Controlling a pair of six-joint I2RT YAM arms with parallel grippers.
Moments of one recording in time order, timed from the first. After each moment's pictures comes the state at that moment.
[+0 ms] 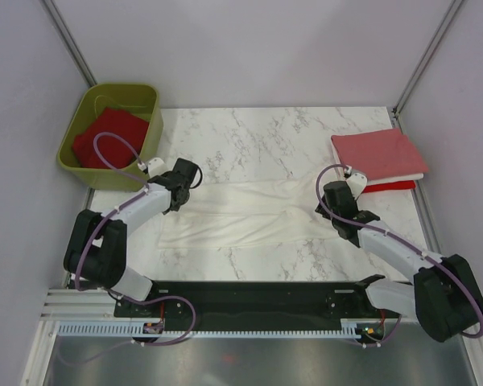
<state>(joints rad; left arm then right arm) -0.37 1.51 0.90 -0.57 -0.69 -0.98 0.40 1.14 0.53 -0.14 0.47 0.70</state>
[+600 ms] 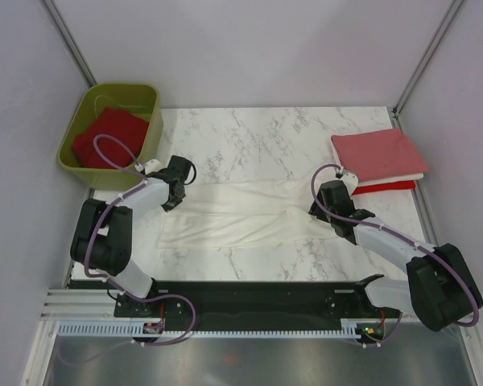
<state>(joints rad) -0.28 1.62 0.95 -0.56 -0.59 -0.96 0.40 1.24 0.53 -0.07 0.31 0.68</state>
